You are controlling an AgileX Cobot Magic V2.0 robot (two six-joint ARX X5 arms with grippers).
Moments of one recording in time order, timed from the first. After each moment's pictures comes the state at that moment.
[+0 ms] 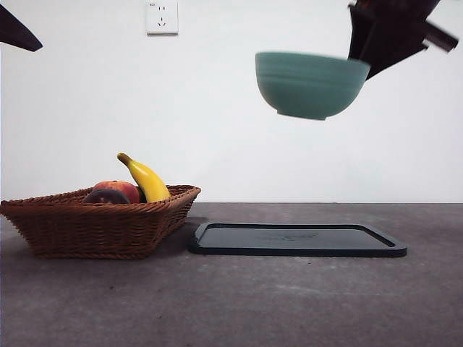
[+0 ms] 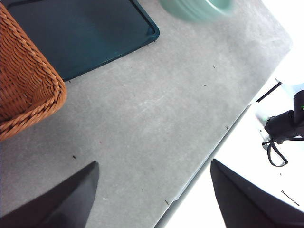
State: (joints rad) left arm -0.29 0.91 0.97 -0.91 0.66 0.09; right arm 0.36 1.34 1.25 -0.76 -0.26 0.18
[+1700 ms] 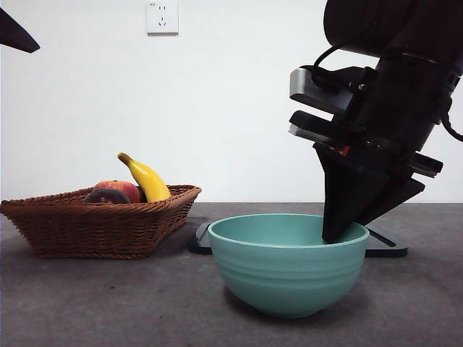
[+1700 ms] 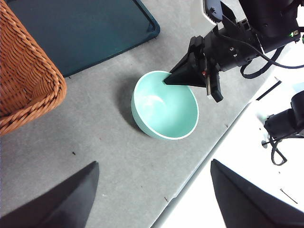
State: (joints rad) left arm -0.29 0.91 0.97 -0.92 0.66 0.09; right arm 0.63 1.42 0.81 -0.46 -0.15 0.22
